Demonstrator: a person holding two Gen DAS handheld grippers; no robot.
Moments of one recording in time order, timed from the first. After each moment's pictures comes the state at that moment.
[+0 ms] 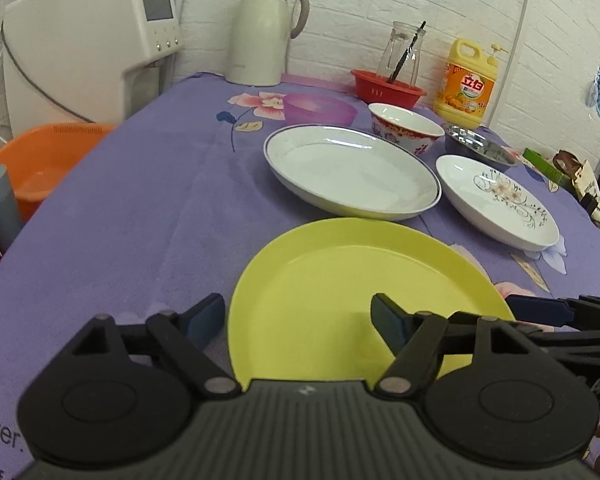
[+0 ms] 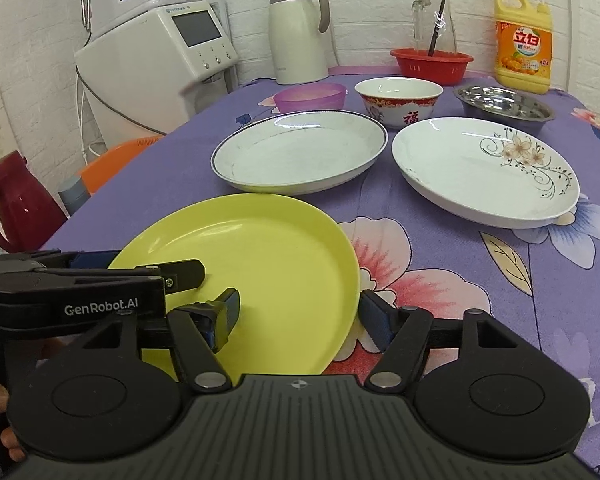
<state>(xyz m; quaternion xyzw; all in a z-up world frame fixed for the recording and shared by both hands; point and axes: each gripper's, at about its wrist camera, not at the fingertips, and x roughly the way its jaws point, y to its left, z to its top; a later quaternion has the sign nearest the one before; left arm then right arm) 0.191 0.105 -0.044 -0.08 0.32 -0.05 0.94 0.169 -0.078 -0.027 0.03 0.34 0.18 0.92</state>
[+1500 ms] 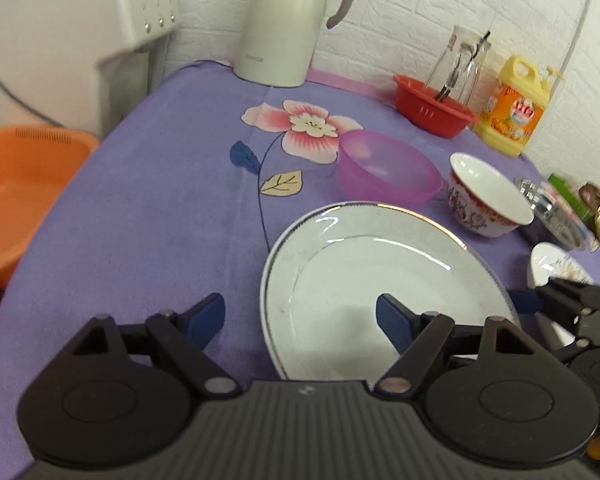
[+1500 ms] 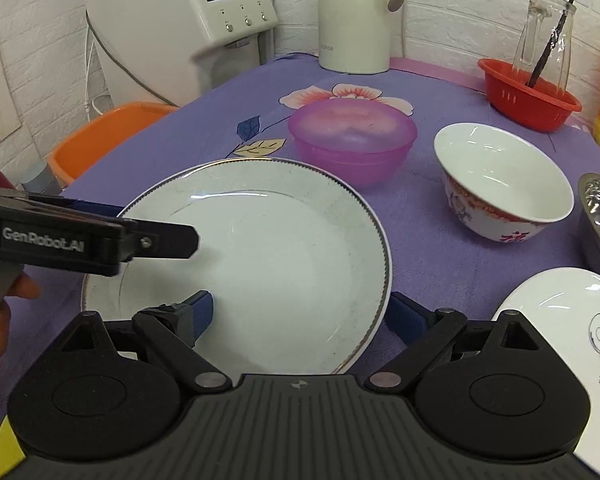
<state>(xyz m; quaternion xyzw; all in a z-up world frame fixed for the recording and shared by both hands) 0.359 0.159 -0.037 -0.10 0.37 -0.06 0.92 0.350 -0.026 -0.025 -0.08 0.38 0.25 0.89</state>
